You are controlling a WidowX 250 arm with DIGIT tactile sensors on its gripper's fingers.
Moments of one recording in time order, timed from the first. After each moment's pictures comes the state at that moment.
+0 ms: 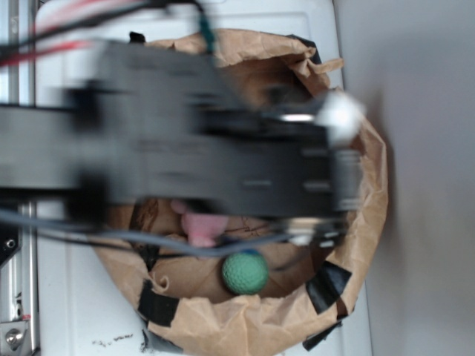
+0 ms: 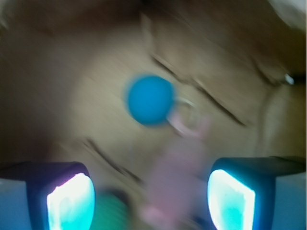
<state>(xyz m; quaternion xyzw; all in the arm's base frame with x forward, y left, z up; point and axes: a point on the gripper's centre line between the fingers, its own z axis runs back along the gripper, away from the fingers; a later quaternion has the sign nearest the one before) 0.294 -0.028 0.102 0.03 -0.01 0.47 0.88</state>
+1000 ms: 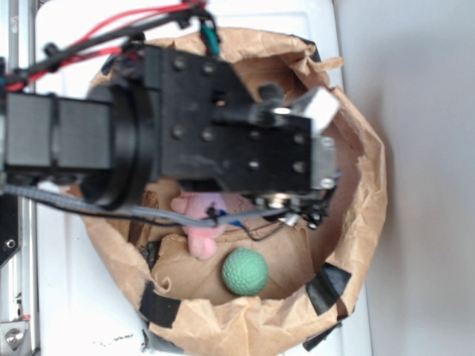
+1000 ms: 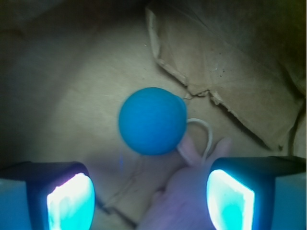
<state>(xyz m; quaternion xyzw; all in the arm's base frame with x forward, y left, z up) 0.276 -0.007 0.066 0.03 -0.03 0.45 0.89</state>
